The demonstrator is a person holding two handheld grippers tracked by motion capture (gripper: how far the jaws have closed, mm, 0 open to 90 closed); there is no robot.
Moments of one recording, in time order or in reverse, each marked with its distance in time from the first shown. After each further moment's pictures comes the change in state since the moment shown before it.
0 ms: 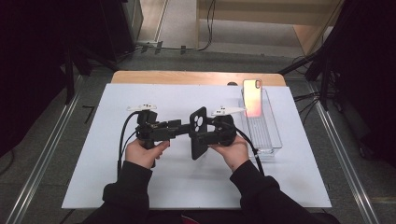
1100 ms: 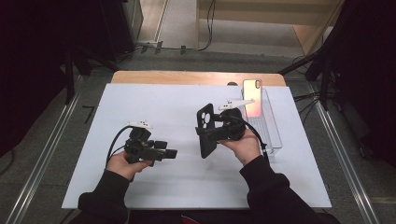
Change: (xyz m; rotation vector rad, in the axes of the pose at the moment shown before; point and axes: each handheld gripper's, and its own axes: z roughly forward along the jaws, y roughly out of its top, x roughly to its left) left arm 0.027 -0.042 -0.021 0.293 0.076 0.099; right arm -0.011 0.017 -0.025 0.074 0.008 -0.037
